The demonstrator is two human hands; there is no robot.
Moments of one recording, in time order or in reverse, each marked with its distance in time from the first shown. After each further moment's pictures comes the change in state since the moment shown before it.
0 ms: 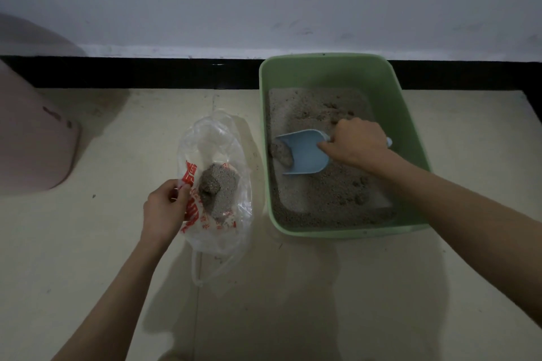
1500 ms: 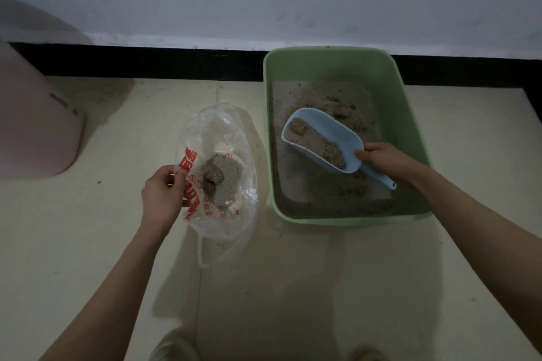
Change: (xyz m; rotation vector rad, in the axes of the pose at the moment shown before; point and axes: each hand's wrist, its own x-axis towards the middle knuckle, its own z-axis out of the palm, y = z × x) left_hand 0.002 -0.003 0.001 -0.083 0.105 -0.002; right_hand -0.029 0.052 0.028 0.705 -0.339 0.250
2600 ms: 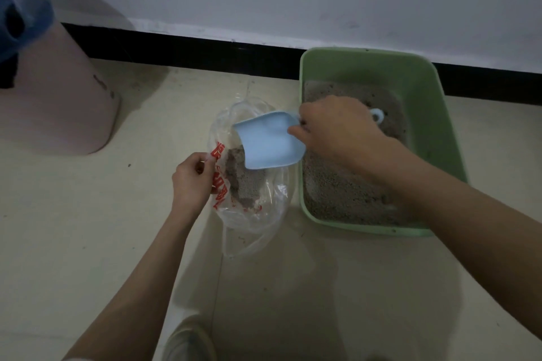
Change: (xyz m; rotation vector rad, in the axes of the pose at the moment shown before) left_hand 0.002 0.006 -0.004 -0.043 0.023 -0.006; right_hand -0.059 -0.170 0.046 -0.858 0.280 -0.622
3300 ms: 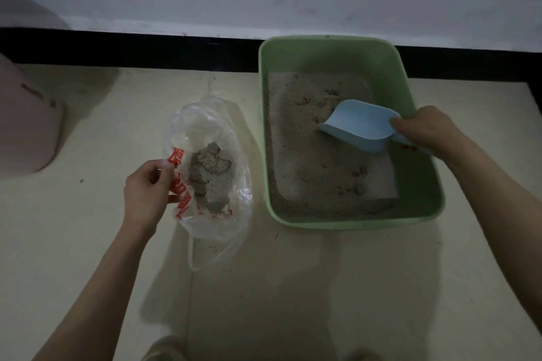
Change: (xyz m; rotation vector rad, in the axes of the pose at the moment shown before) left_hand 0.004 -0.001 0.006 -0.133 -0.024 -0.017; right_hand -0.052 0.174 0.065 0.459 -0.074 0.941
